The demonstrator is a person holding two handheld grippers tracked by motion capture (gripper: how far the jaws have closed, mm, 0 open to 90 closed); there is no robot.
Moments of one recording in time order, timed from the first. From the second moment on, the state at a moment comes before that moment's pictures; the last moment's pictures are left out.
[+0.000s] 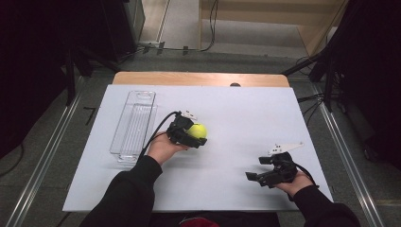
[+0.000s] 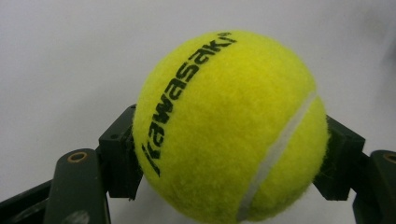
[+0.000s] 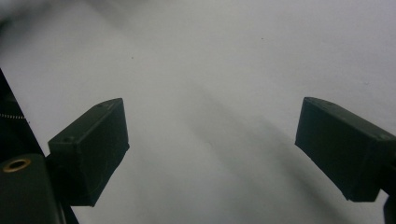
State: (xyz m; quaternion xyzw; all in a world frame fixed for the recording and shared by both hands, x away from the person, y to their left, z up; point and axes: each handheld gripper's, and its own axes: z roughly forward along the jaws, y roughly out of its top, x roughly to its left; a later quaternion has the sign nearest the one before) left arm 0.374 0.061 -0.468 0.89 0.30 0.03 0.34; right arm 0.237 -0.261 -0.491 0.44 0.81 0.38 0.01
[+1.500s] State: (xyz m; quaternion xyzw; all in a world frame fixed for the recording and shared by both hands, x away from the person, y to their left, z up) left arm 0.373 0.077 -0.423 0.89 0.31 0.00 0.34; right arm 0.237 -0.262 -0.489 0.44 0.81 0.39 0.01
